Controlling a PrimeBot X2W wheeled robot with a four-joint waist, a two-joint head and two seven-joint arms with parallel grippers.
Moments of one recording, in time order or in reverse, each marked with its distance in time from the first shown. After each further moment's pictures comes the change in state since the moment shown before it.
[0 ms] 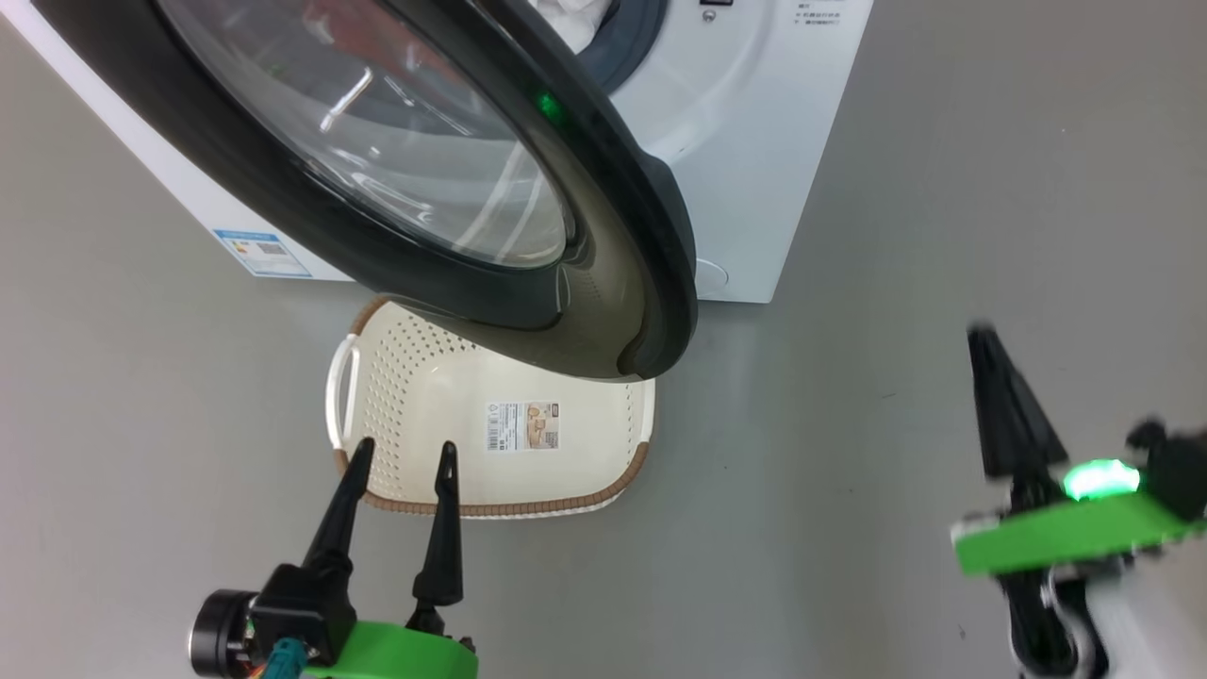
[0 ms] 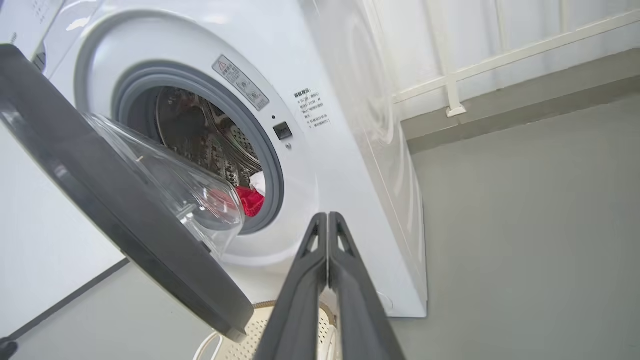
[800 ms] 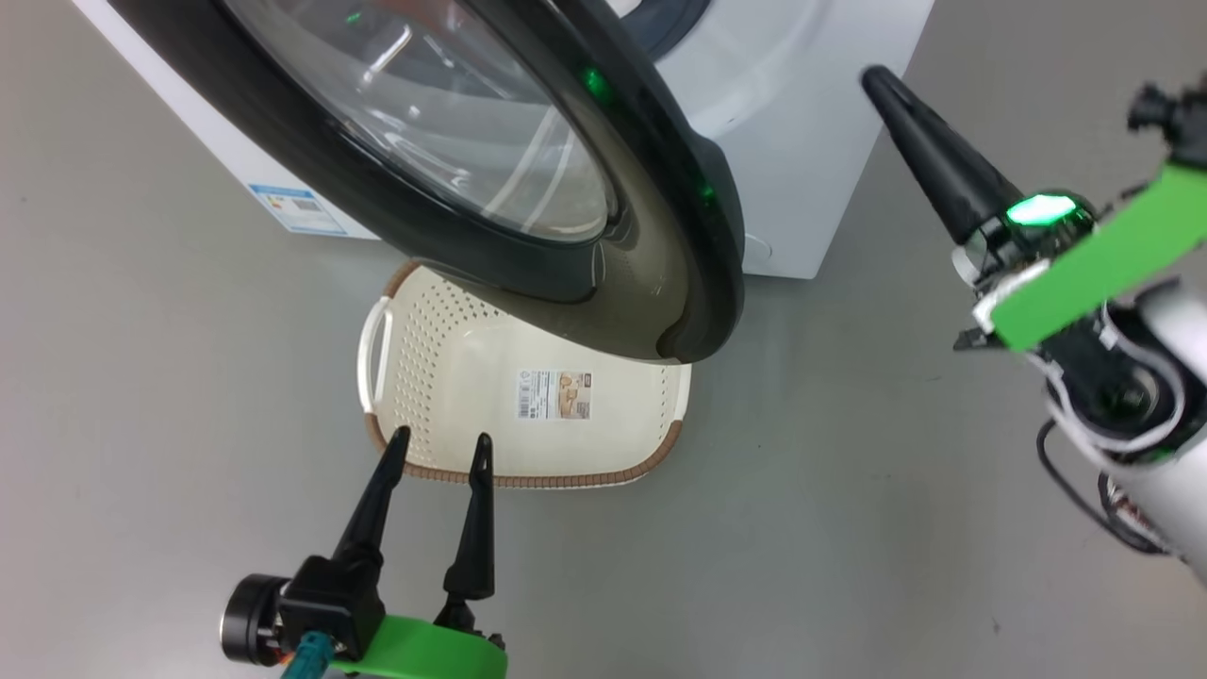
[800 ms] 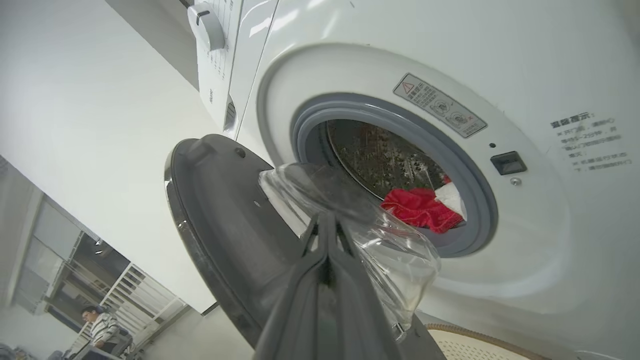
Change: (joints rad) left arm -0.022 0.000 -0.063 -0.016 -0.023 0.010 0.000; right arm -0.654 -0.417 0.580 -0.063 0.924 0.000 0.149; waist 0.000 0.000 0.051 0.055
